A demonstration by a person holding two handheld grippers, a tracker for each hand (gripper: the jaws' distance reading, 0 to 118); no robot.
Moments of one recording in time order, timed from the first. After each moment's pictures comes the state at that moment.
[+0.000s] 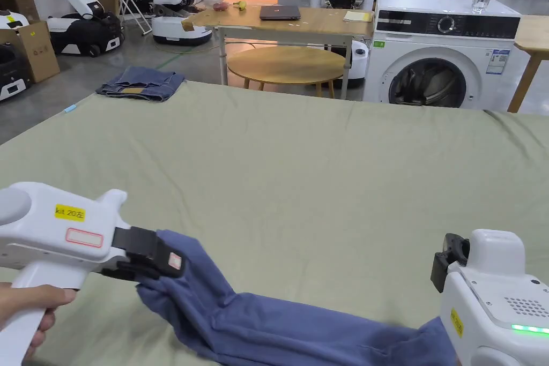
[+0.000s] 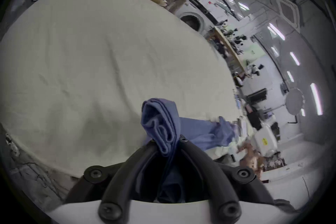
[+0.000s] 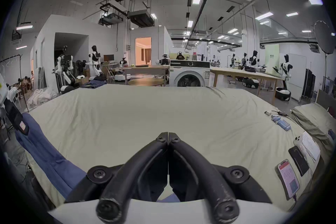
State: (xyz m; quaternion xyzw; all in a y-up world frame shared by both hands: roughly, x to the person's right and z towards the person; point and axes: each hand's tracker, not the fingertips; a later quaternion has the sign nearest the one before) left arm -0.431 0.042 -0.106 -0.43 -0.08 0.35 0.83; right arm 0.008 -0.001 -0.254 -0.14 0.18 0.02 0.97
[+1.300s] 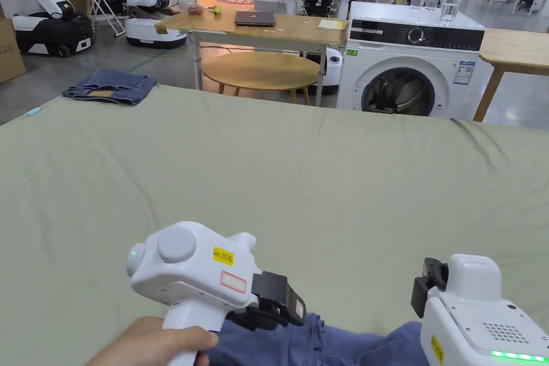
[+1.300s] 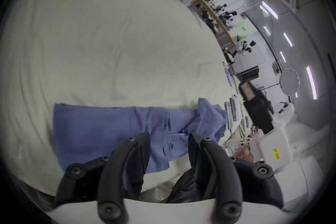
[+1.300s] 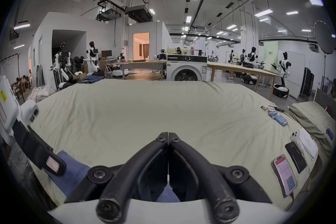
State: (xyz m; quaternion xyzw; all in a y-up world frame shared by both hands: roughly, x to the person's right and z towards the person) left arm -0.291 -0.007 -0.201 -0.49 -0.14 0.32 0.80; right arm 0.028 -0.010 -0.251 -0.17 0.17 0.03 0.97
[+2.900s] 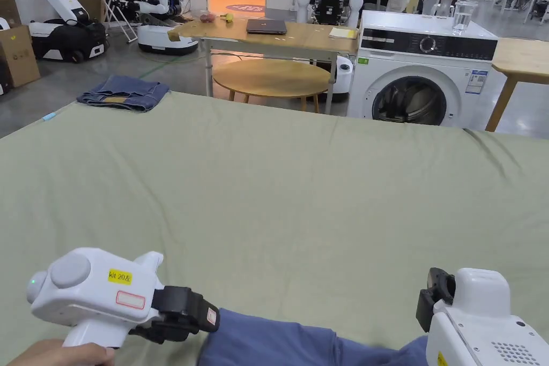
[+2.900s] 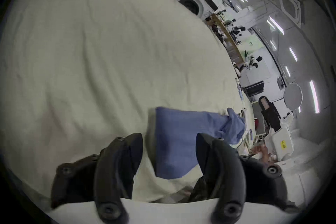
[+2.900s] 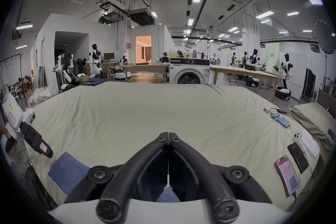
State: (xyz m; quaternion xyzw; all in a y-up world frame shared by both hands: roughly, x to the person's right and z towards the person) left arm -0.420 -0.068 -0.146 -0.47 -0.09 0.36 0.80; right arm 0.016 -0.010 -0.244 -0.15 0.18 0.03 0.97
